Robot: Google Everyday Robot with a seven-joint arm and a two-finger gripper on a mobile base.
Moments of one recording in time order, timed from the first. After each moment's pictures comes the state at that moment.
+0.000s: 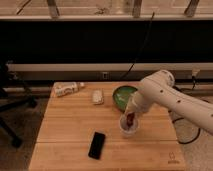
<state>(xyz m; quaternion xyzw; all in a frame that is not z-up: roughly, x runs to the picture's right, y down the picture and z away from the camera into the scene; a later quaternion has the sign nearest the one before) 0.132 0.127 0.697 -0.17 -0.23 -0.52 0.80</state>
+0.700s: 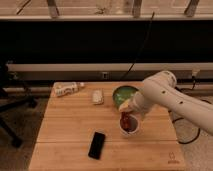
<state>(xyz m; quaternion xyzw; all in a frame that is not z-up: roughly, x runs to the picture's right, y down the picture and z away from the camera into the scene) 0.133 0.124 0.694 -0.16 -0.23 -0.52 0.81</state>
